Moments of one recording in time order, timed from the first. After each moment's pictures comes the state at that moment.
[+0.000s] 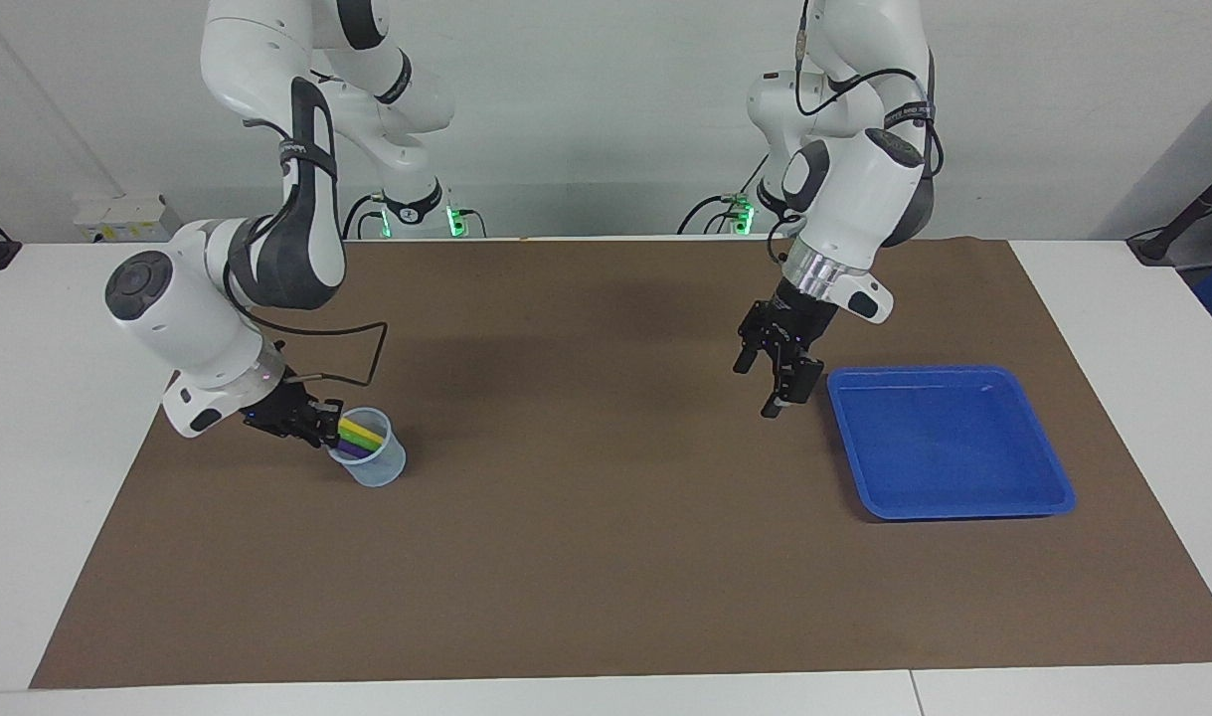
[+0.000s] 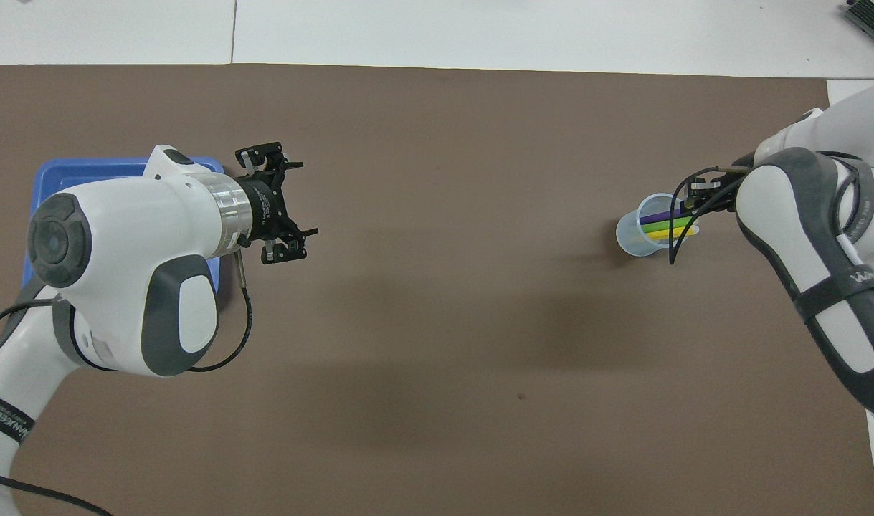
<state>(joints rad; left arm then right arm) -0.26 0.06 -0.12 -2.02 -0.34 2.52 -1.78 0.01 0.35 -0.09 -1.69 0.19 2.00 -0.08</state>
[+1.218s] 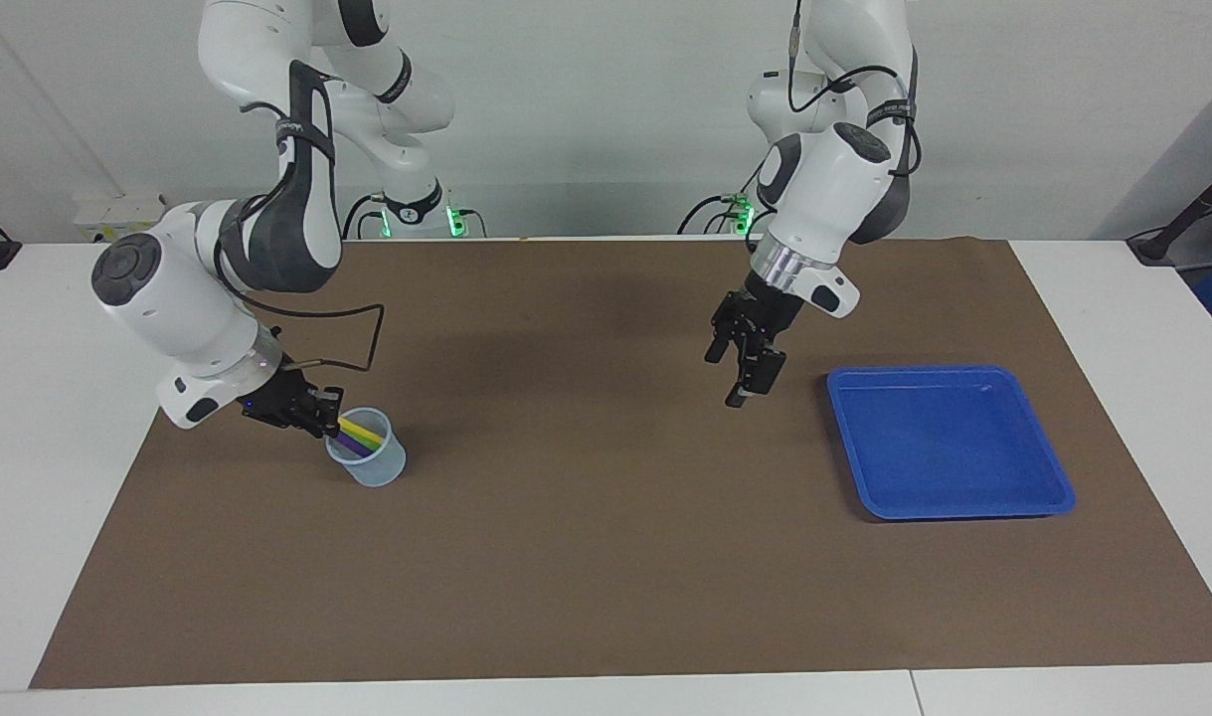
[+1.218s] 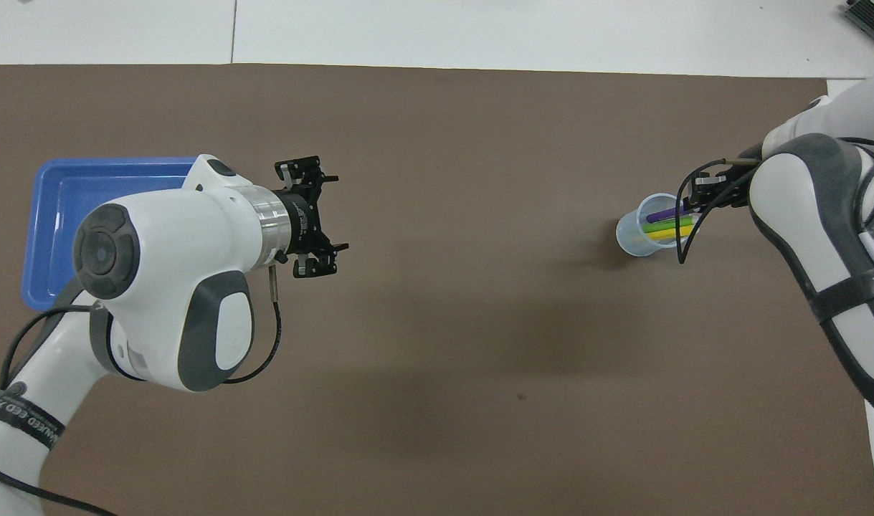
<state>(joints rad) -0.33 0.06 -0.14 -2.02 -0.34 2.51 -1.79 0.01 0.33 -0.08 -1.62 0.19 1.89 -0.08</state>
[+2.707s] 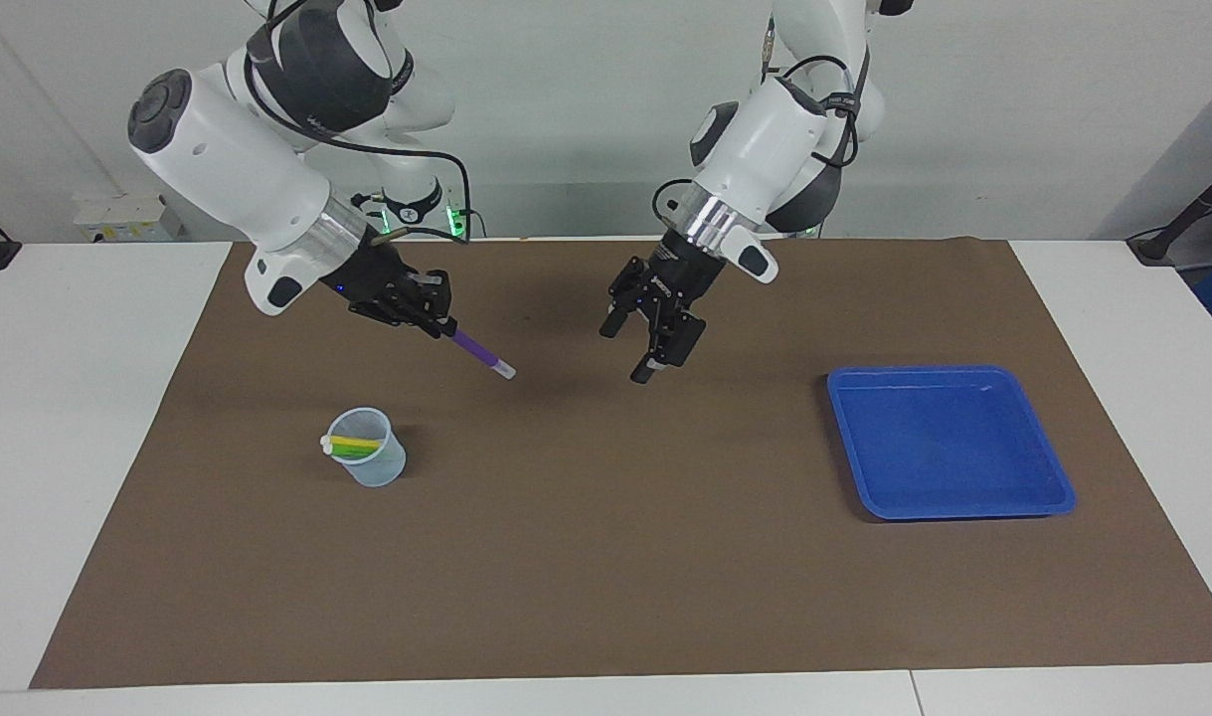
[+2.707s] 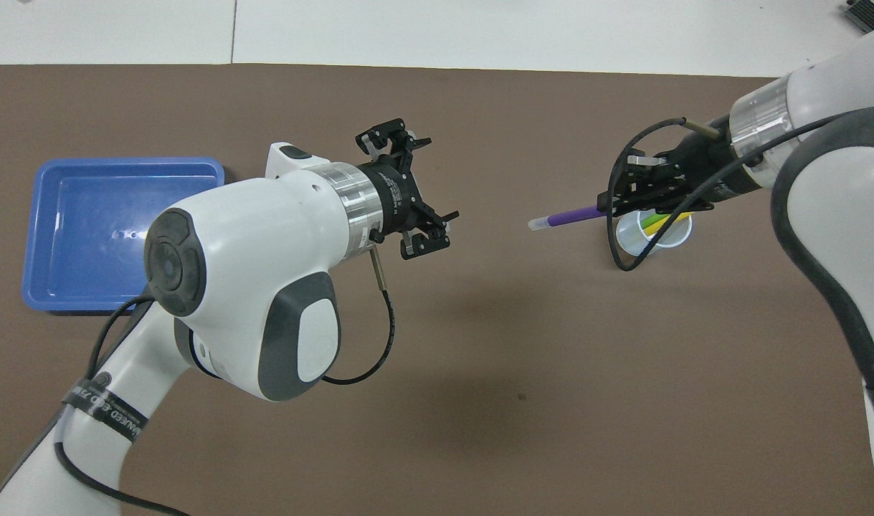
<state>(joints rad) -0.50 0.16 -0.14 -1.80 -0.48 2.62 -2.07 0.16 0.21 -0.01 -1.47 0.47 1.67 0.31</state>
